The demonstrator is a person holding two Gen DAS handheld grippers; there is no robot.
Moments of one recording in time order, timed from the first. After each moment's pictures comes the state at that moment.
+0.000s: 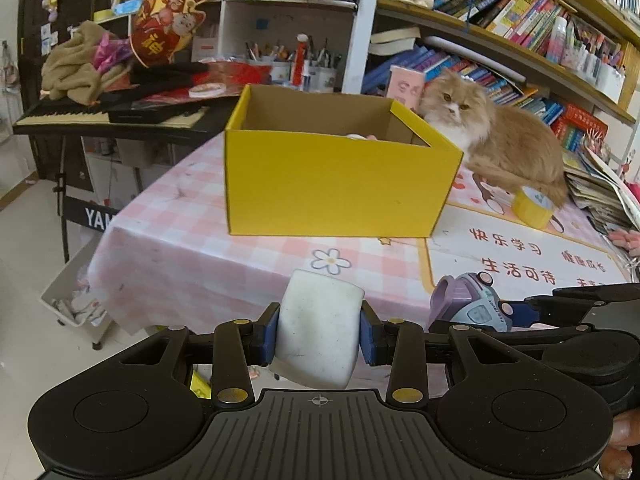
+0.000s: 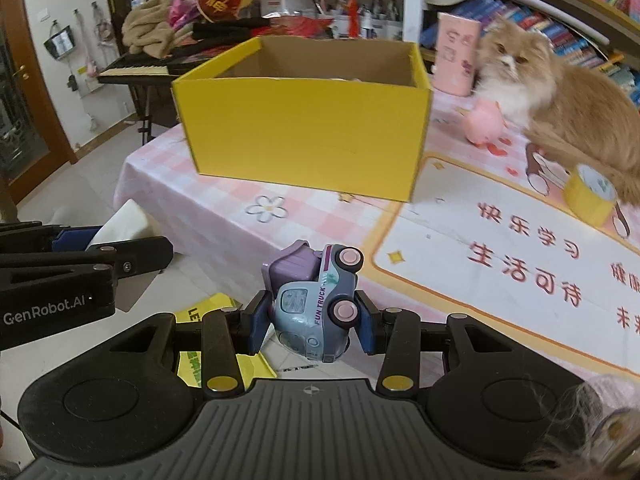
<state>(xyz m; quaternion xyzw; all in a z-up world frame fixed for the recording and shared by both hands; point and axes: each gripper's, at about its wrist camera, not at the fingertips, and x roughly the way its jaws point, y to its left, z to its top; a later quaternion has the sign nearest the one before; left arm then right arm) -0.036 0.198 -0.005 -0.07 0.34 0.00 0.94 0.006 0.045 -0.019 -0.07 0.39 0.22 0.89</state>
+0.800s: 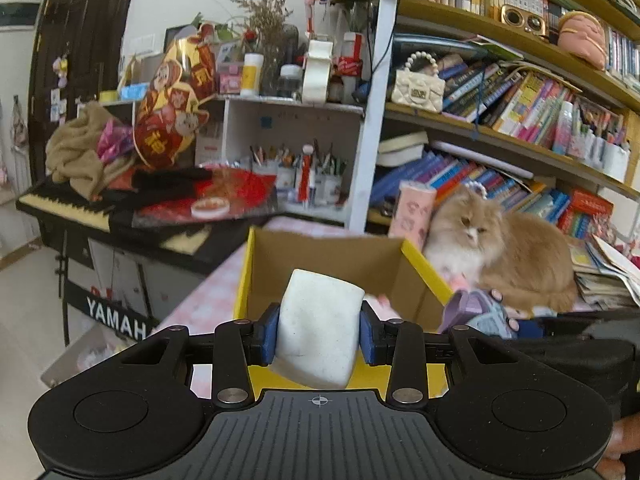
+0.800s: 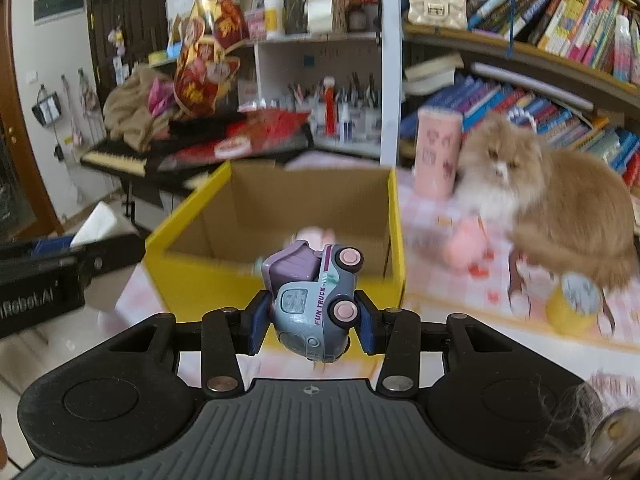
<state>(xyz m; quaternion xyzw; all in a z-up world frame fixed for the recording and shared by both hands) 0.042 0.218 0.070 -0.06 0.21 0.02 0.98 0.091 0.052 0.060 -0.03 0.29 0.20 0.93</state>
